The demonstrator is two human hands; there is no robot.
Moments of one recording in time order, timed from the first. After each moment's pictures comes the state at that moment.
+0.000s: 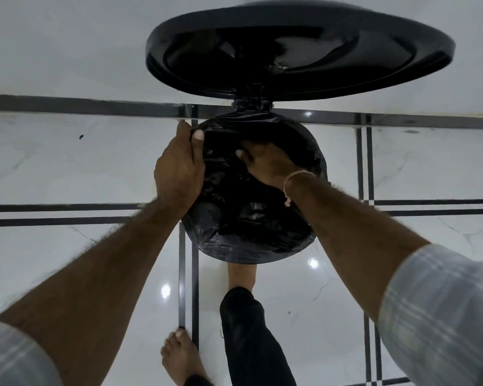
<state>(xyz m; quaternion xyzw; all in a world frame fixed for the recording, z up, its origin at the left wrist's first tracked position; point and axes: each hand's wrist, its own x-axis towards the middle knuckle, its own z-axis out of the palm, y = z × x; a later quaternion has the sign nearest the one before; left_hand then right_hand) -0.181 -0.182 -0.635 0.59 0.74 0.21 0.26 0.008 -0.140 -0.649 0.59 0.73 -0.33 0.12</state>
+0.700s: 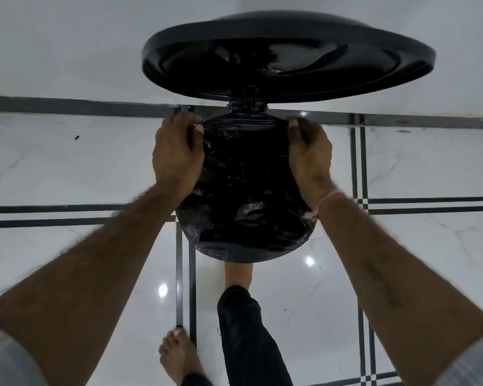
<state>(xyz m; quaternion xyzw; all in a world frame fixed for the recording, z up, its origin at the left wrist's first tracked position) -0.178 -0.161 -0.622 0.58 0.72 0.27 0.27 0.035 -0.165 -0.587 0.79 0.44 -0.32 -0.27</state>
